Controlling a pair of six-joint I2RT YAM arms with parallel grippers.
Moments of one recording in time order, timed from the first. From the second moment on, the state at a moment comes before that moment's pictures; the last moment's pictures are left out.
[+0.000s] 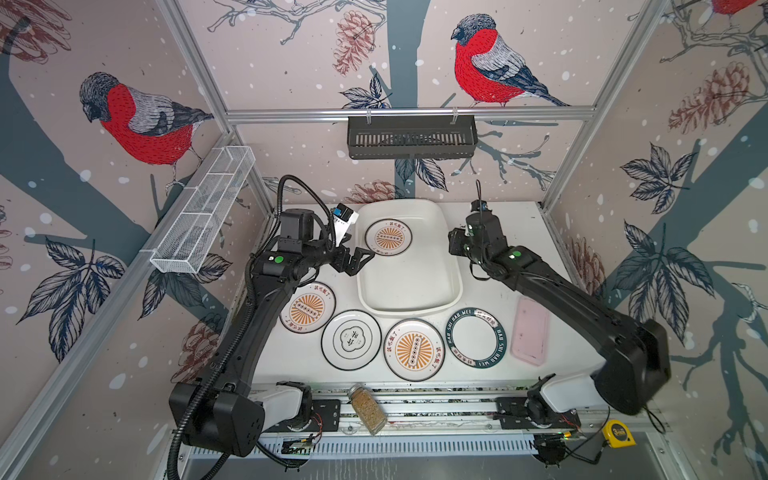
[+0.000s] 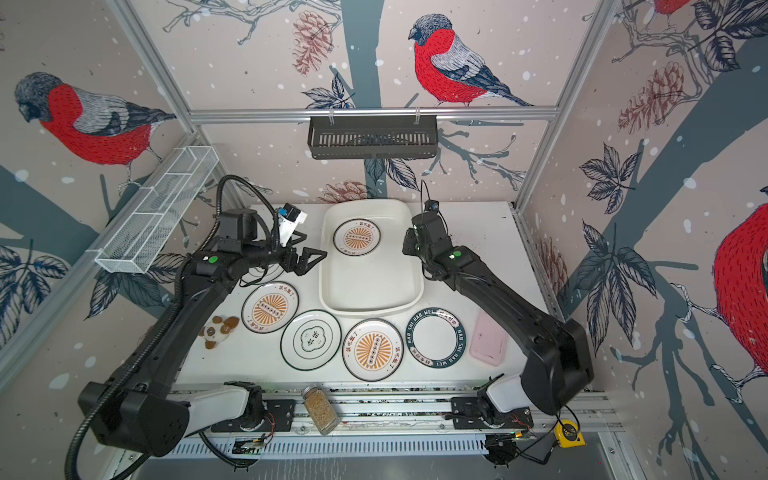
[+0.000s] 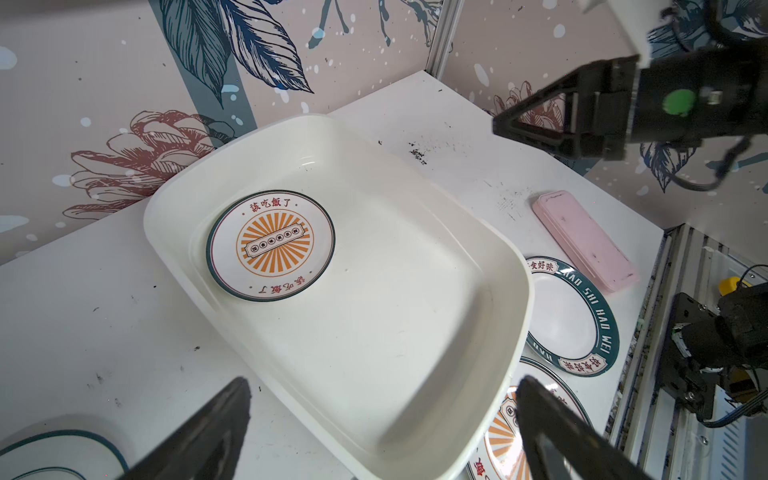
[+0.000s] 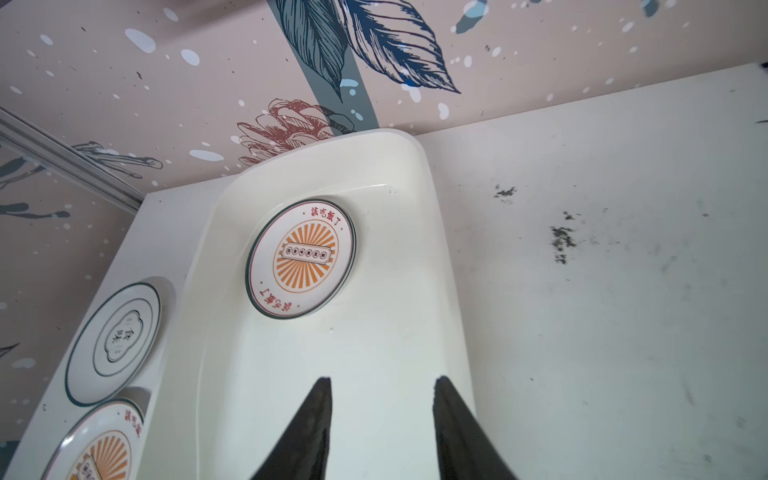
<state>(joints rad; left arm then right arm) -0.18 1.24 1.24 -0.62 0.63 0.25 0.59 1.37 1.18 -0.37 0.25 0.50</state>
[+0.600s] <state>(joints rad) -0.18 1.18 1.22 -0.62 0.59 0.29 0.69 0.88 0.79 -0.49 0.43 0.58</state>
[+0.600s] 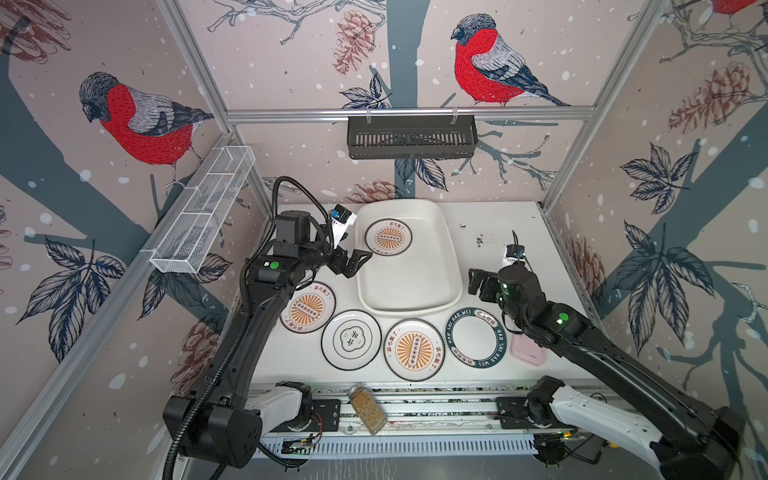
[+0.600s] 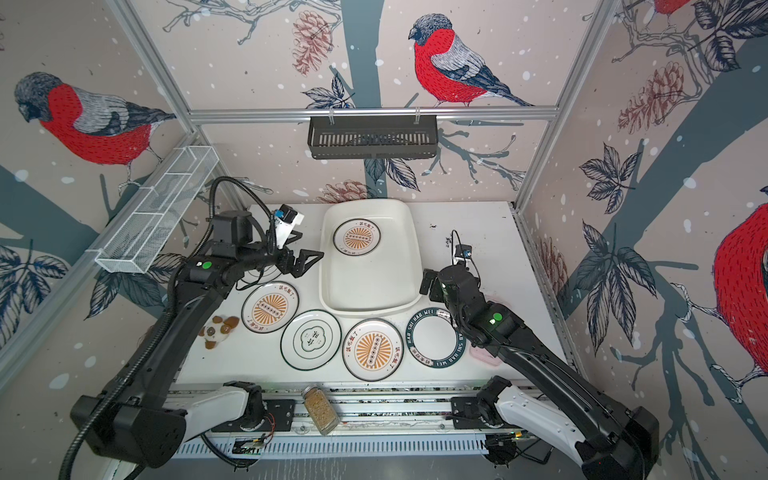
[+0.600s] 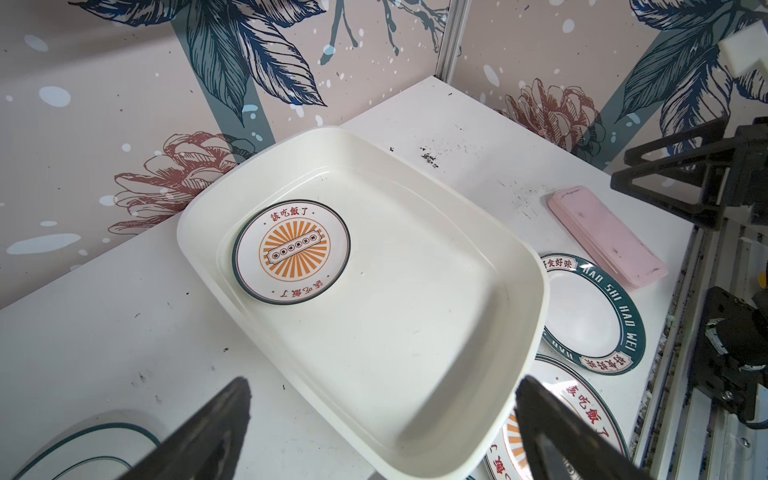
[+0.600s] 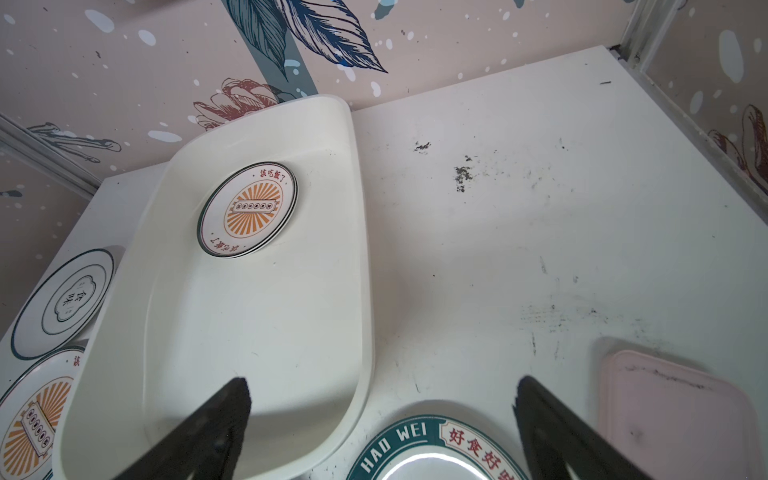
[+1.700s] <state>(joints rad) -0.18 1.19 1.18 -0.56 0.66 0.18 0.65 0.78 0.71 -0.76 -0.07 0.77</state>
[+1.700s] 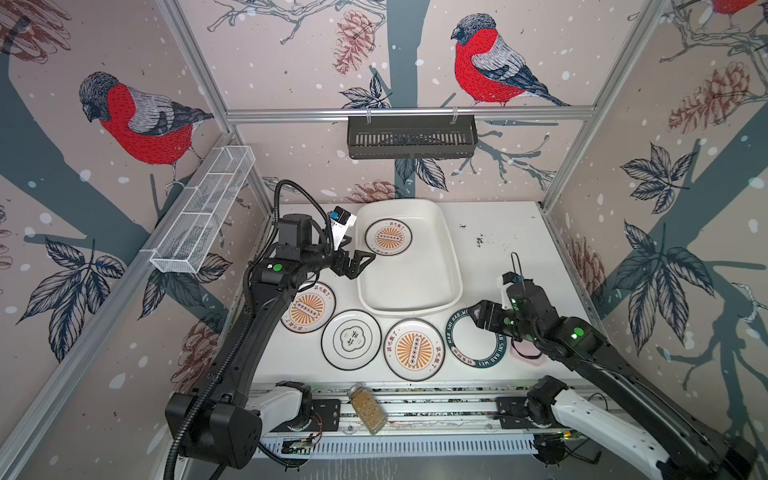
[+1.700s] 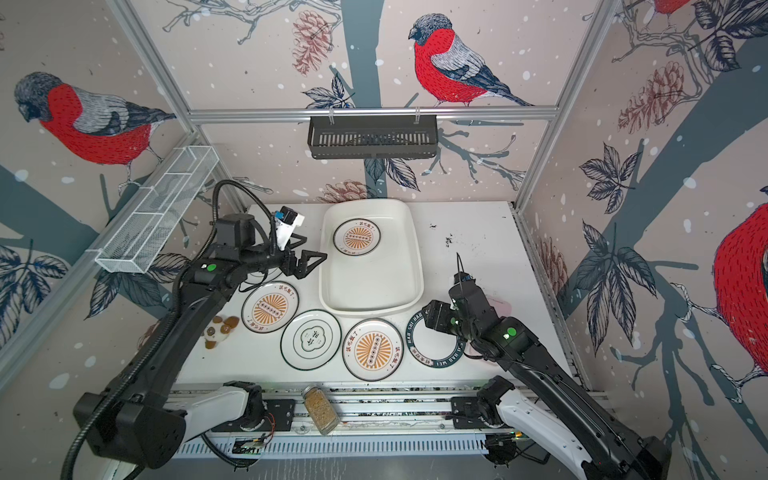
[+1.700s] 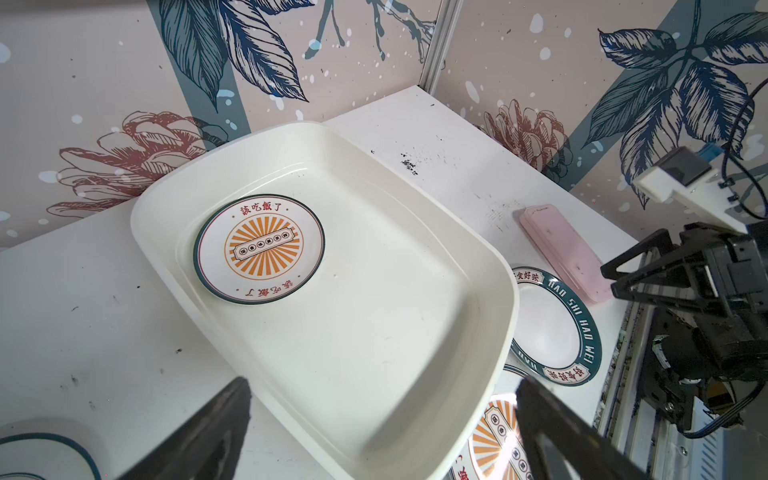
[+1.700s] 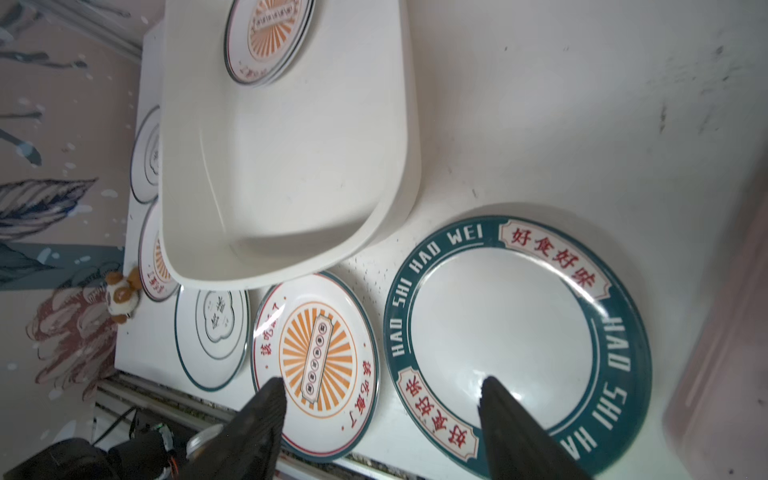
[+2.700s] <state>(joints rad) -0.19 1.19 1.18 -0.57 0.71 0.21 0.92 0.92 0.49 -0.66 -0.30 1.00</state>
